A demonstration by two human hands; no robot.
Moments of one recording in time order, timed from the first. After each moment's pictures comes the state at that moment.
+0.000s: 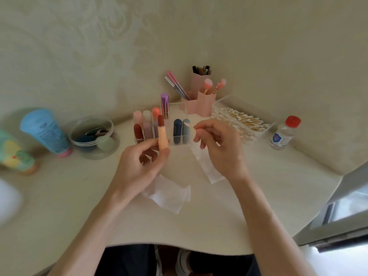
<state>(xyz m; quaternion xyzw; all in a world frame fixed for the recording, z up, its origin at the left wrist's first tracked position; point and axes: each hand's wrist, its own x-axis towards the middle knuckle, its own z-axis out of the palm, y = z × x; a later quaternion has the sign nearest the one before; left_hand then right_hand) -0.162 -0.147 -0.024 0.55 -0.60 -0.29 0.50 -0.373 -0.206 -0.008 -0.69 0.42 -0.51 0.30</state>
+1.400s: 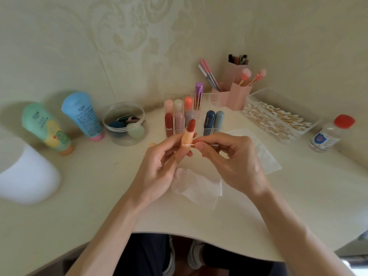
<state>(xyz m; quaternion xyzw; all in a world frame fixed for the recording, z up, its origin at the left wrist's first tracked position) -0.146 -0.125 -0.030 0.45 -0.61 -0.37 0.54 -0.335 -0.177 -0.016 -0.75 0.32 -0.45 0.37</state>
